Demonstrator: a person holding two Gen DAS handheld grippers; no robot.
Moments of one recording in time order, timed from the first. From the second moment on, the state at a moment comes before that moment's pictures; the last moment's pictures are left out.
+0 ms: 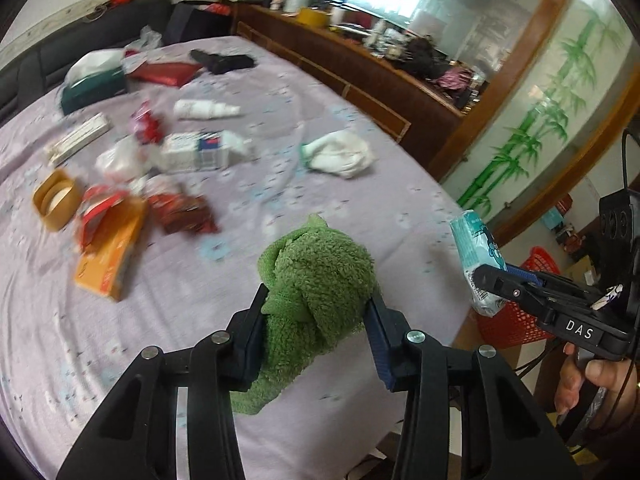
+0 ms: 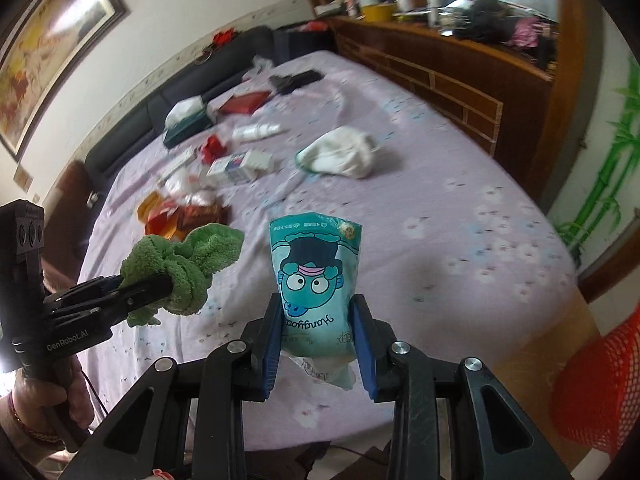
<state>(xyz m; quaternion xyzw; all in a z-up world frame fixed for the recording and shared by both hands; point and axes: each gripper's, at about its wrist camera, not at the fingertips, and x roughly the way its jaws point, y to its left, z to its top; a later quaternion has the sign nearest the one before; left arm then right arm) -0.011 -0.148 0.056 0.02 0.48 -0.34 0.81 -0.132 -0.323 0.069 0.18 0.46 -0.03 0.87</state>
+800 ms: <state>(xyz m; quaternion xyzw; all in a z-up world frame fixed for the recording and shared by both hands) -0.122 -0.375 0.084 0.13 0.42 -0.54 0.72 -0.328 -0.480 0.116 0.24 0.39 -0.27 0.85</state>
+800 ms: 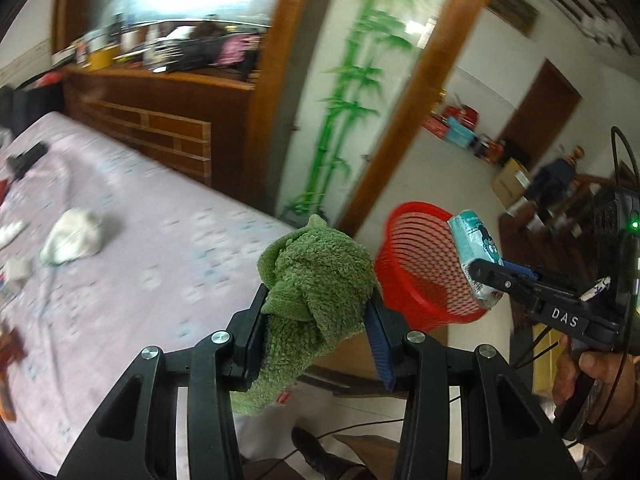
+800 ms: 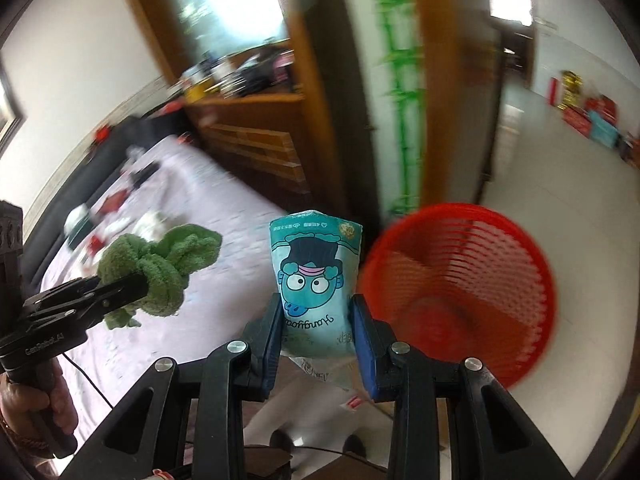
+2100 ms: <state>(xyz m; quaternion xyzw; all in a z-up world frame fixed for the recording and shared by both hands) -0.175 -0.477 0.076 0.17 0.42 -0.55 0.71 -0.426 -0.570 0.119 0.29 0.35 -0.37 0.81</state>
